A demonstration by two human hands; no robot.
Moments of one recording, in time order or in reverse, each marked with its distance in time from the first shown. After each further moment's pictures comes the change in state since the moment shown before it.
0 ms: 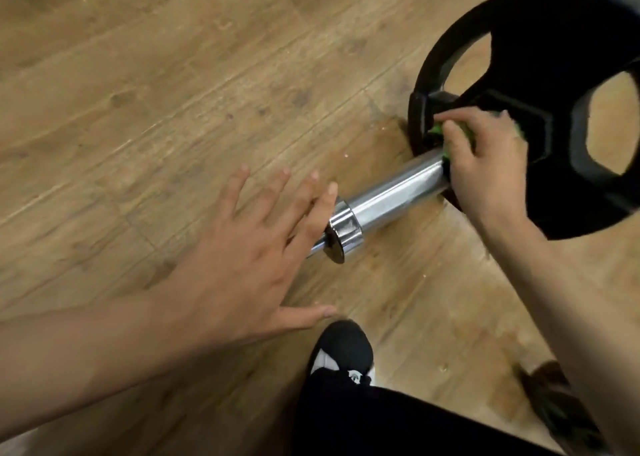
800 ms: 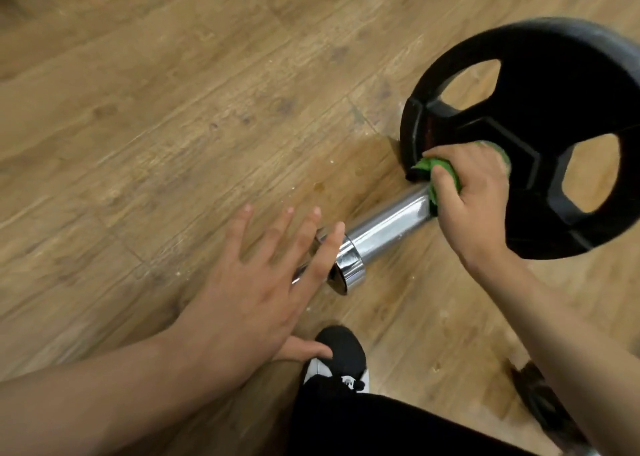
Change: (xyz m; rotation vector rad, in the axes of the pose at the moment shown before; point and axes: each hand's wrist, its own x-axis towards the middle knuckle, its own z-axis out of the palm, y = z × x) left_hand -0.008 0.023 0.018 0.018 -0.007 0.086; right_hand -0.023 0.035 -0.005 -0.018 0.051 -0.048
